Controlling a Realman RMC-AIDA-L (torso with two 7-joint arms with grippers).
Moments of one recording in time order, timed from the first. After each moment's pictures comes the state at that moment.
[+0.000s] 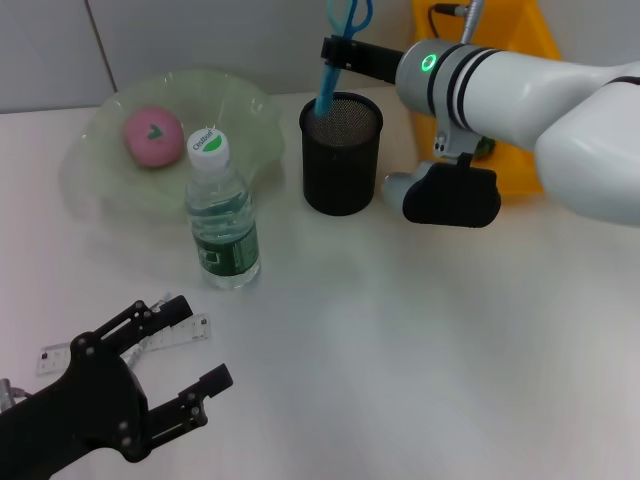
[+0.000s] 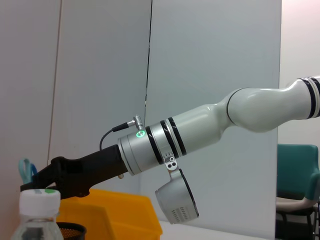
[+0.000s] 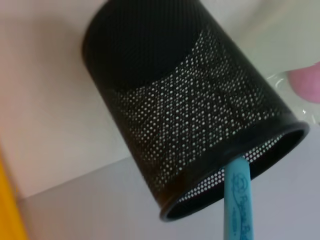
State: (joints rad) left arm -0.23 -2.07 1.02 0.32 1.42 1.76 -0.70; right arm 0.74 2.06 -1.83 -0.87 -2.84 -0.19 0.74
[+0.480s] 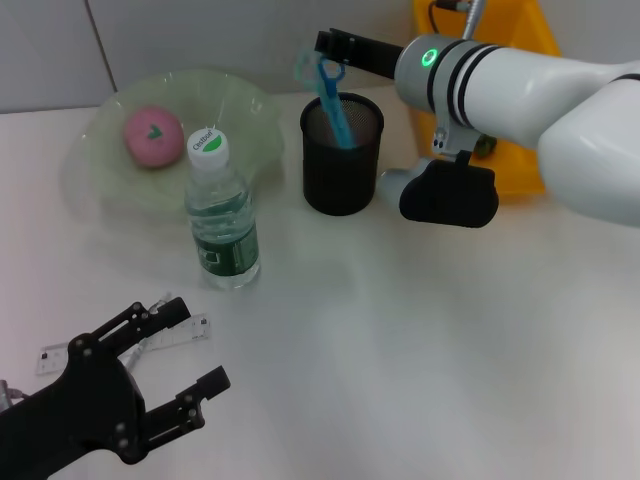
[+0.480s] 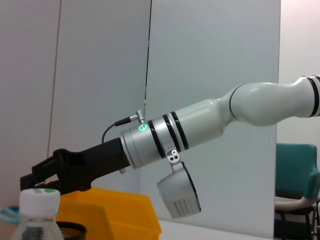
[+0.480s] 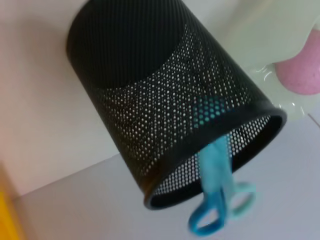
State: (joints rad) left arm -0.23 -2.06 1.02 0.33 1.42 1.76 -0.71; right arm 0.70 2.08 -1.80 -0.97 -2.87 -0.26 0.76
